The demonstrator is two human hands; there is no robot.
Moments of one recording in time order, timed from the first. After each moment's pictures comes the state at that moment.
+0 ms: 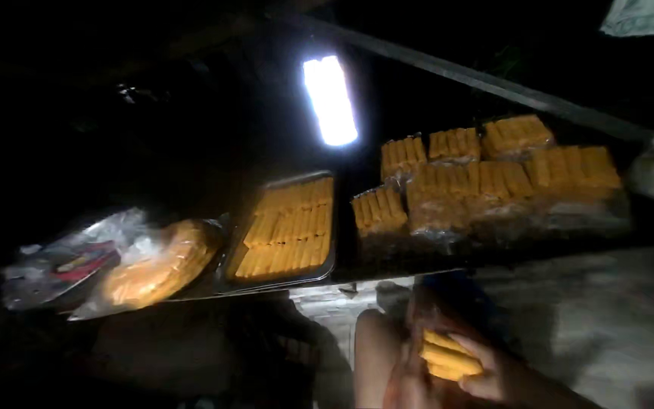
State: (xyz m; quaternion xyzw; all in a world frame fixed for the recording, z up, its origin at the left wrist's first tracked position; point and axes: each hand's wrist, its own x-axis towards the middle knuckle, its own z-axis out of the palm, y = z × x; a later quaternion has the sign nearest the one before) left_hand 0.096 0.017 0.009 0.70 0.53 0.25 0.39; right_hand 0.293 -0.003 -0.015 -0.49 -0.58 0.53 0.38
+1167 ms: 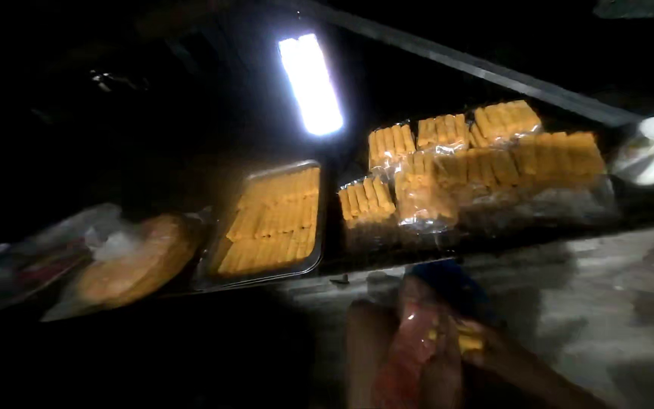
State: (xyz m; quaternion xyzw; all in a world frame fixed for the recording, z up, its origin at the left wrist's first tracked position) left_hand 0.174 0.011 0.071 0.63 0.52 0.27 0.51; right_hand 0.320 -0.014 -0.011 -0.66 -0.47 0.53 0.26
